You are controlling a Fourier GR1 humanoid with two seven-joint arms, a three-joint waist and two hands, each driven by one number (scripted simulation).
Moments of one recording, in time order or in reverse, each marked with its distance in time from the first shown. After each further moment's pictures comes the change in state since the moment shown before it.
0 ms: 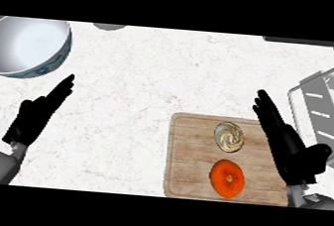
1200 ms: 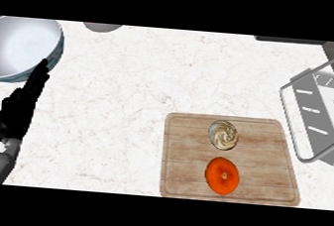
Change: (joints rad) left arm 0.014 -0.030 0.104 -0.047 -0.080 0.224 -0.038; right arm 0.880 0.137 0.035 -0.342 0.515 -0.738 0.176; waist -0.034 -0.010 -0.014
